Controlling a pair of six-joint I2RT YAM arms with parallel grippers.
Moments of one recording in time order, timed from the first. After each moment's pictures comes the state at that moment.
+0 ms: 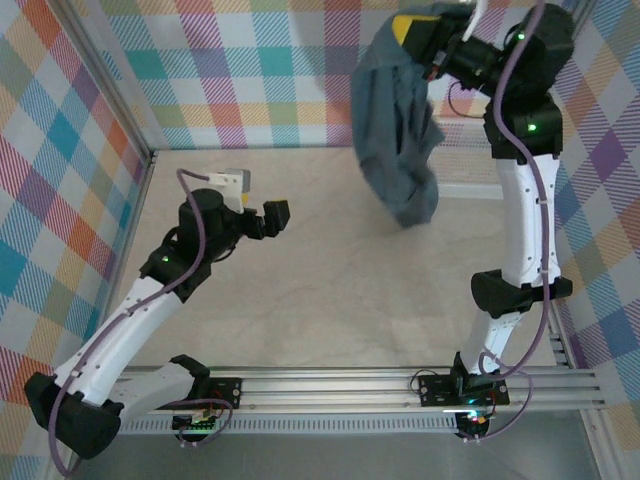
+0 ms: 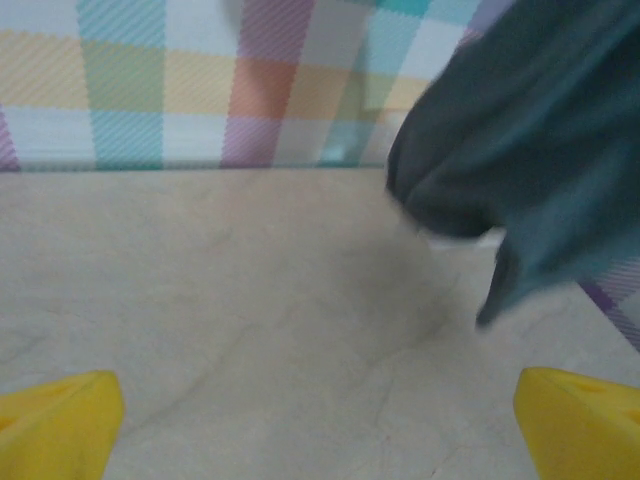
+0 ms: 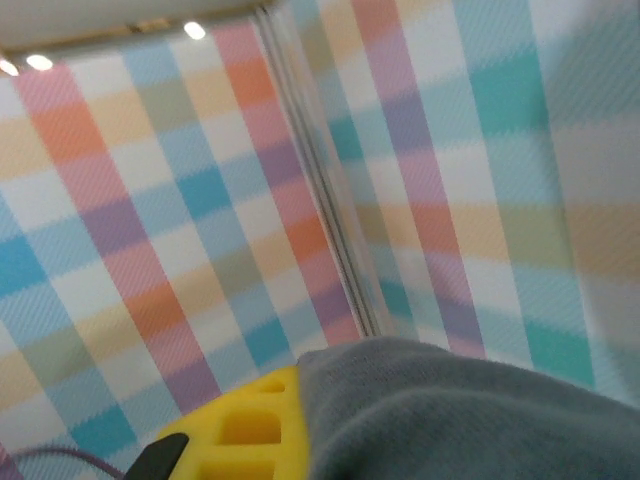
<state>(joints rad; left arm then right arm) -0.50 1.02 1.06 -0.36 -0.03 -0.32 0.21 1.84 2.59 -0.56 -0.78 0.45</state>
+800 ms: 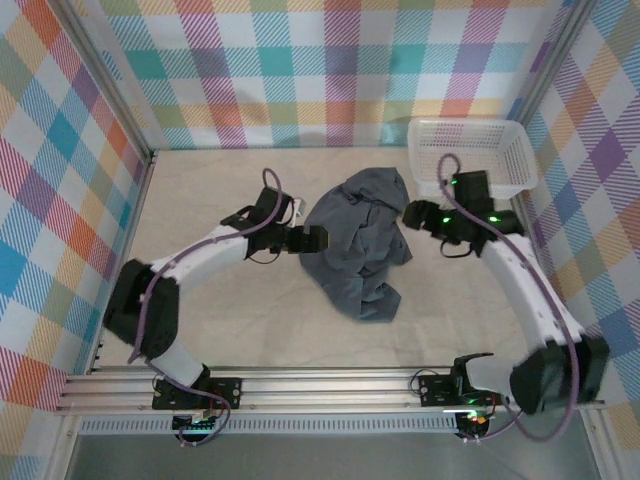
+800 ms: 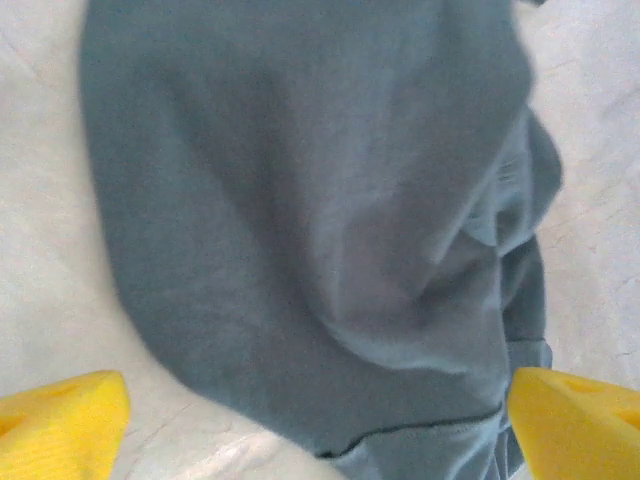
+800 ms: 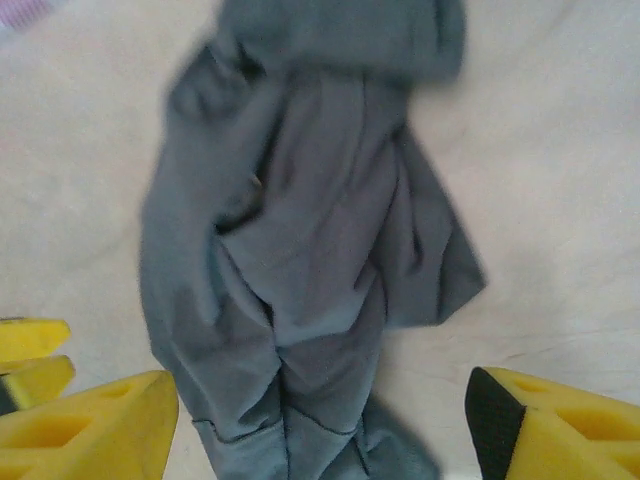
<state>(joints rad) -0.53 1.66 1.15 -0.42 0.30 -0.49 0.20 1.32 1.10 -0.72 -0.25 0.50</state>
